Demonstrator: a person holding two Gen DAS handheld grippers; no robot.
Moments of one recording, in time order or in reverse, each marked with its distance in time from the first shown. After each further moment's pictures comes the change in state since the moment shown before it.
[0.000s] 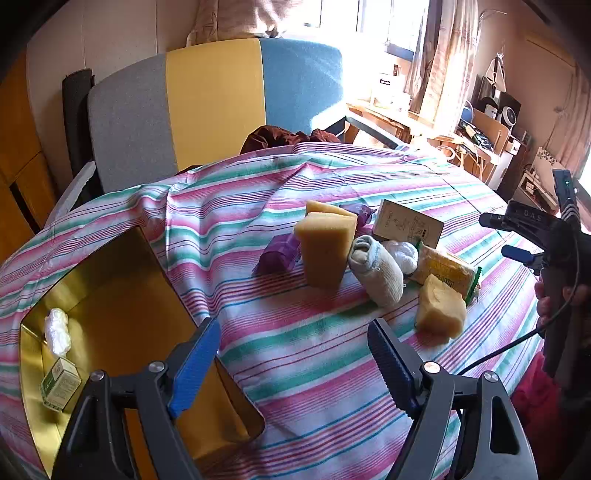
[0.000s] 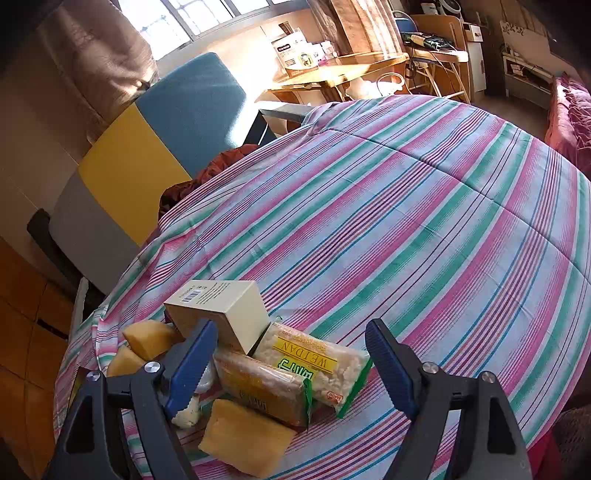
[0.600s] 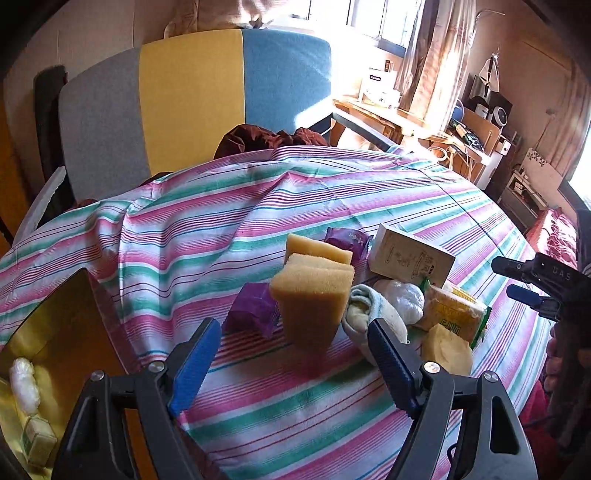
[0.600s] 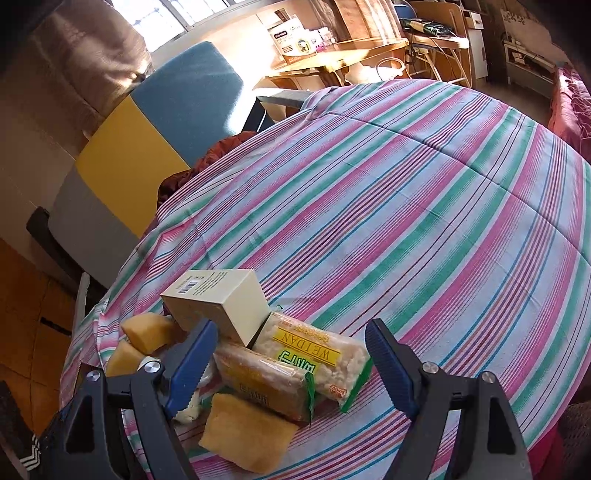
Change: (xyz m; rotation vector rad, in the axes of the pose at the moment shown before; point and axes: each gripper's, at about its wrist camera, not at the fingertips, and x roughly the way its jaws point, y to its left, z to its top) left arm 0.064 -0.008 0.053 0.012 0.022 -0.076; right arm 0.012 0.002 -0.003 -0.001 0.061 0.013
